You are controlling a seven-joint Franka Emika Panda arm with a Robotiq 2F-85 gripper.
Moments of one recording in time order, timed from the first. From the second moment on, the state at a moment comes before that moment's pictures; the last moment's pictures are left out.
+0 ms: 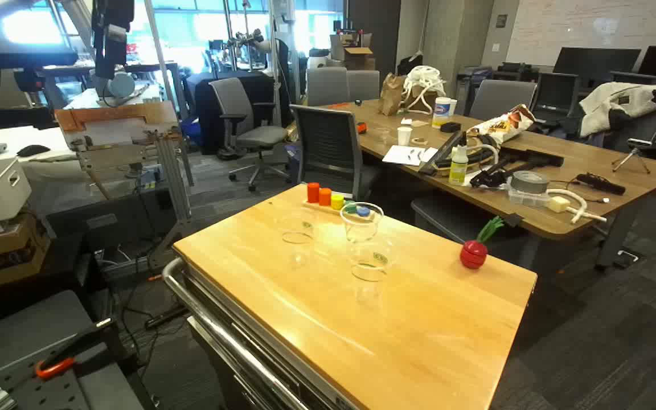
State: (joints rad) arm 0.07 -0.27 0.36 -2.10 0.01 1.43 0.49
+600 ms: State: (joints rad) arm 0.07 -0.22 0.26 -2.10 0.01 1.53 0.49
